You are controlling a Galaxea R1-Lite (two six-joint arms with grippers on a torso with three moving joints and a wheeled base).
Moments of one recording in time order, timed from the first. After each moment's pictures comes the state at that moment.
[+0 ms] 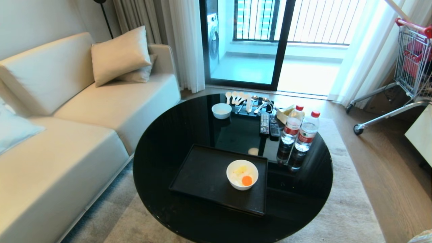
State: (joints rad) left arm 0.00 0.00 0.00 -0.01 0.01 -0.09; right arm 0.00 0.00 0.00 0.00 0.01 -0.03
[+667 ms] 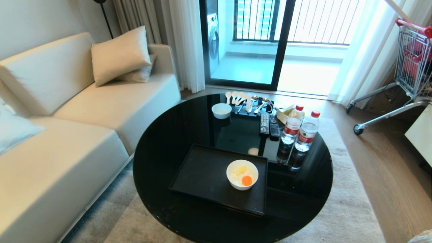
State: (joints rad) left arm 0.00 0.00 0.00 -0.01 0.01 -0.09; right arm 0.00 0.00 0.00 -0.01 0.02 -0.03
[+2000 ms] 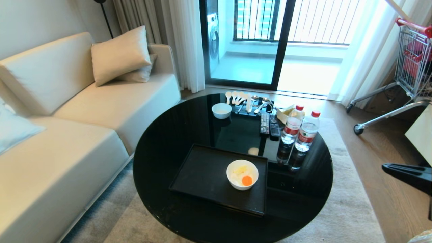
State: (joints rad) left arm 0.00 0.00 0.00 -0.01 0.01 -0.09; right arm 0.08 1.01 -0.56 -0.10 0.33 -0.33
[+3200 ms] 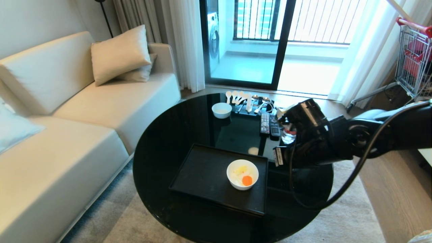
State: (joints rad) left arm 0.00 0.00 0.00 -0.01 0.01 -0.09; right arm 0.53 1.90 -1.26 0.23 -0.08 0.37
